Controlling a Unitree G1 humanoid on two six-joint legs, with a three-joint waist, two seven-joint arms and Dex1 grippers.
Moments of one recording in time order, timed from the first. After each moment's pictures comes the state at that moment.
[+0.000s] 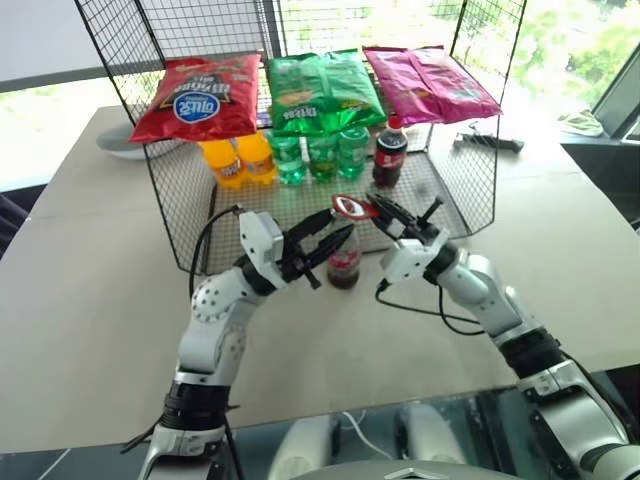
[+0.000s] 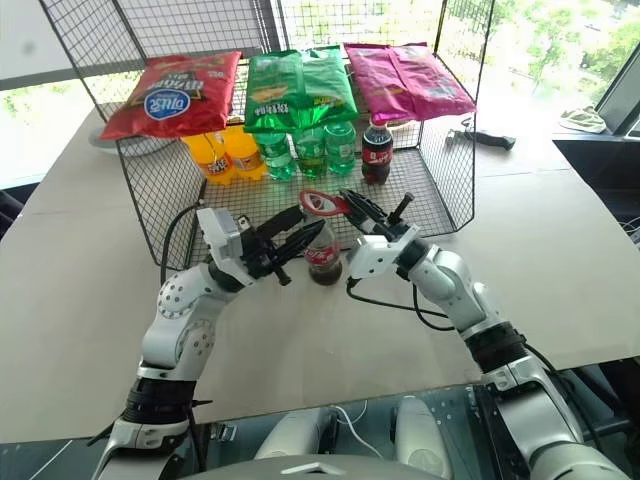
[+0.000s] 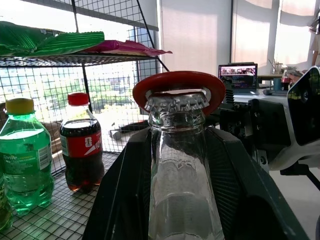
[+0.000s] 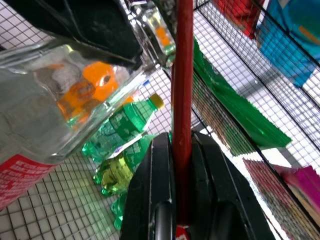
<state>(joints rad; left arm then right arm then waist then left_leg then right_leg) -0.22 0.31 -0.01 -0.16 -0.44 -0.02 -0.85 -0.53 -0.34 0.31 0.28 -0.57 -0.71 0.06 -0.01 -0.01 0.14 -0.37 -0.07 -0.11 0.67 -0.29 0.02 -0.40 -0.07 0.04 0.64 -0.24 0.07</state>
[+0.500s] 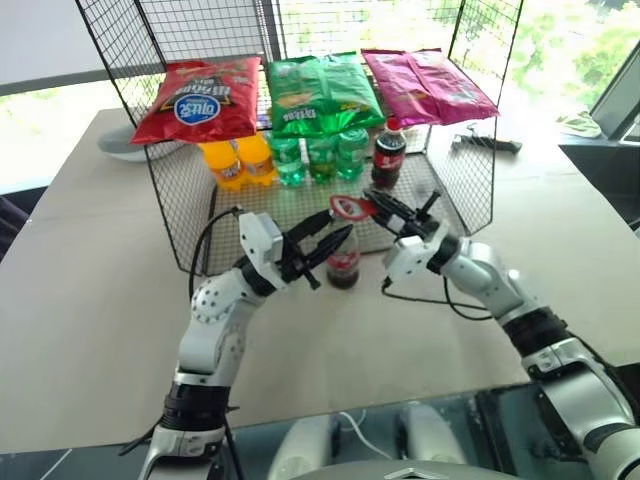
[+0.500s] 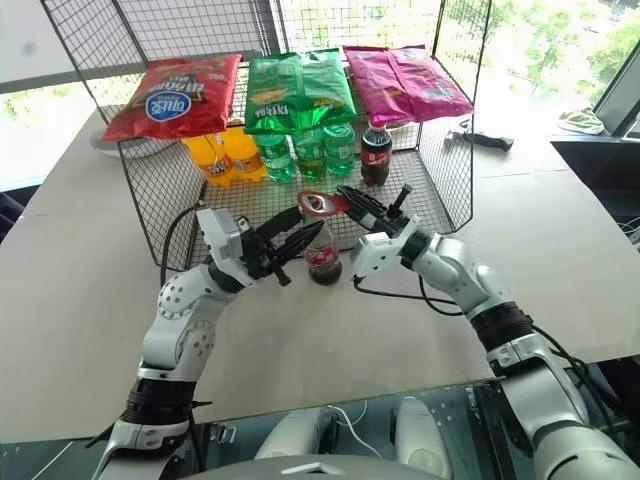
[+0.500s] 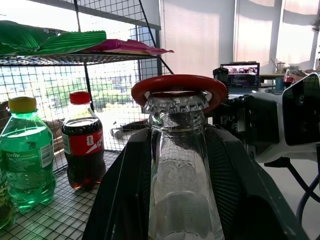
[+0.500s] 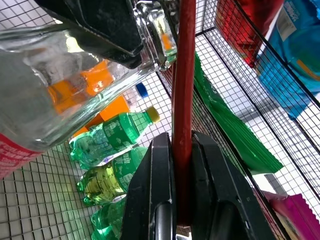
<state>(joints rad) -0.22 0.31 -0.01 -0.15 -0.44 -0.03 -0.85 -0.63 -0.39 0.33 0.39 -0.57 -0.83 0.09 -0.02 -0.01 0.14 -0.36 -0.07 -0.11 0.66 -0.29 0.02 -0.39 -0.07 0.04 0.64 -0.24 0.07</state>
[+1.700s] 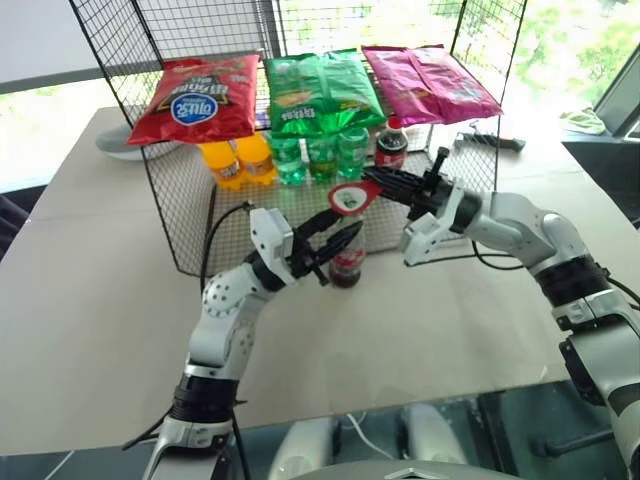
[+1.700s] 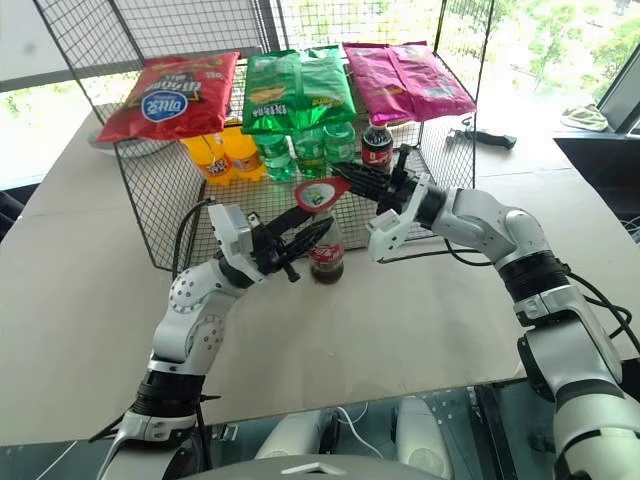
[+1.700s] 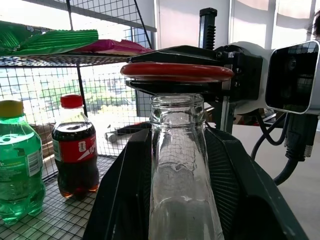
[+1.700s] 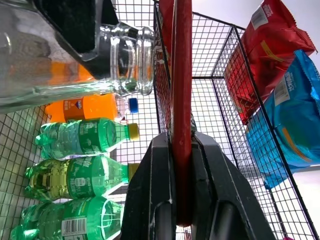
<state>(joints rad) -0.26 0.29 -0.04 -0.12 -0.43 -0.04 -0.84 -0.86 -0.55 0.33 0.45 -0.70 -0.98 0.05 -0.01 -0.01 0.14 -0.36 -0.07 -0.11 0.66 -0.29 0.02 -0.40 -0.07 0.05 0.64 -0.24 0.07</state>
